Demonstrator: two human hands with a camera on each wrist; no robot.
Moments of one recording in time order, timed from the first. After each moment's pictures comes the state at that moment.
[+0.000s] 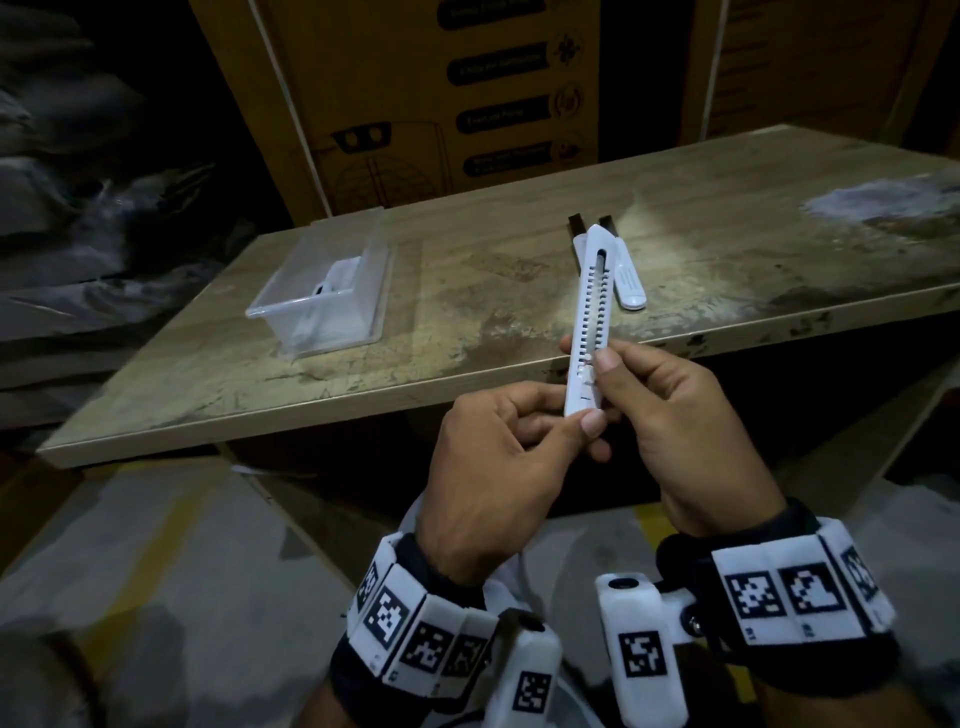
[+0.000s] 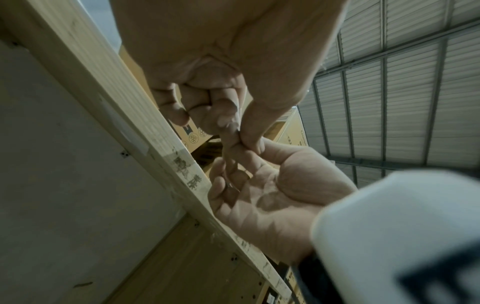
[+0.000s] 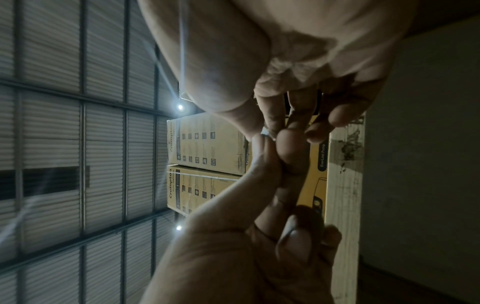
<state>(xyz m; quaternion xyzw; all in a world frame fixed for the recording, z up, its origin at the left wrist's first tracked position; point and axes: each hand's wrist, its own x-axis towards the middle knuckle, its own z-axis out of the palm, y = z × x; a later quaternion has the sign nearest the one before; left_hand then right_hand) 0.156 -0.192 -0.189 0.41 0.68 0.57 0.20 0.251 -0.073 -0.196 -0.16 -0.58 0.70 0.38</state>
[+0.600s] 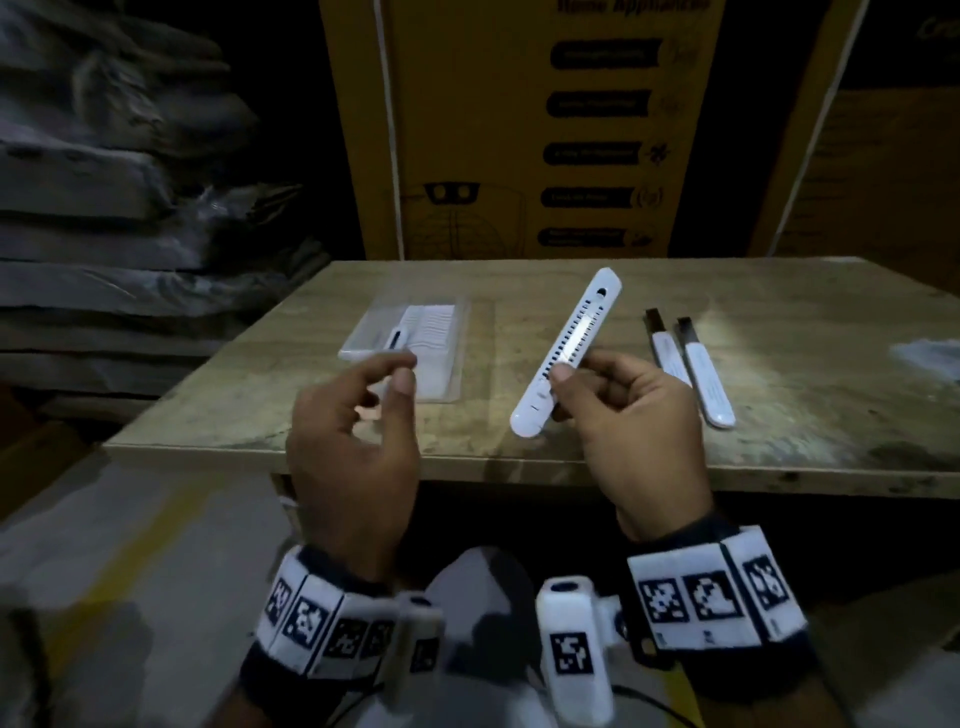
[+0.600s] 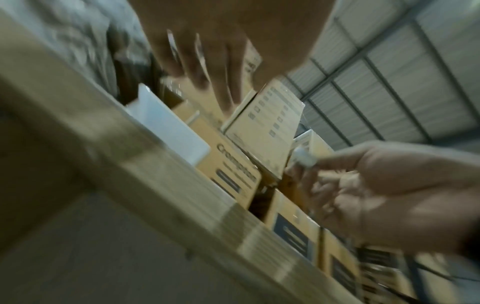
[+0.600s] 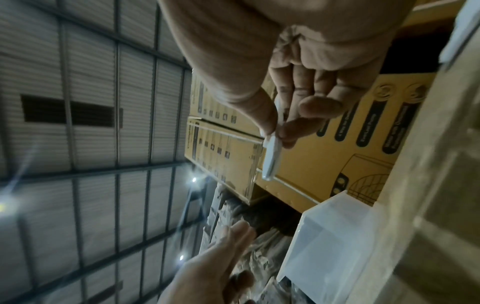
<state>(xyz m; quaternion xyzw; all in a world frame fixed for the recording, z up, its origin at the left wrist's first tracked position) 0.030 -0.248 -0.172 0.27 0.72 0.58 -0.28 0.147 -0.098 -0.134 -0.20 -0.63 0.62 0.43</state>
